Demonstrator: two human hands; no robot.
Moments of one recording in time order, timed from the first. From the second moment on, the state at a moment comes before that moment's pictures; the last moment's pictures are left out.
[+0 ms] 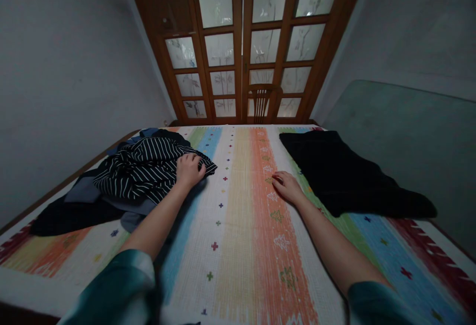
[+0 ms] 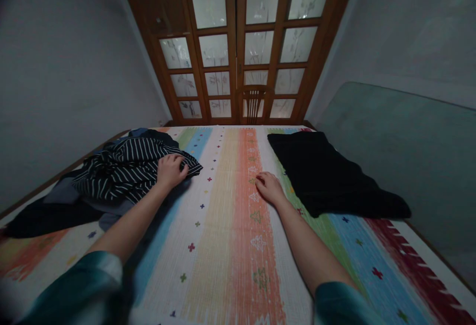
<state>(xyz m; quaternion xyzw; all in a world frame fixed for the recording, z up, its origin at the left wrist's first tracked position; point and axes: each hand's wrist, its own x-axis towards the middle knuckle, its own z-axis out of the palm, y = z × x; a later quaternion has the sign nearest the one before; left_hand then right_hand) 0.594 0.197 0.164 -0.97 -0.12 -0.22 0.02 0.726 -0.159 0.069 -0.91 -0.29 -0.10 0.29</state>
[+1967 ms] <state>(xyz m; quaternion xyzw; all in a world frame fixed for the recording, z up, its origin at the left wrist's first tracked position) 0.623 0.064 0.107 -0.47 -0.21 0.03 -0.85 0.709 -0.144 0.074 -0.84 -0.39 -0.07 0.37</state>
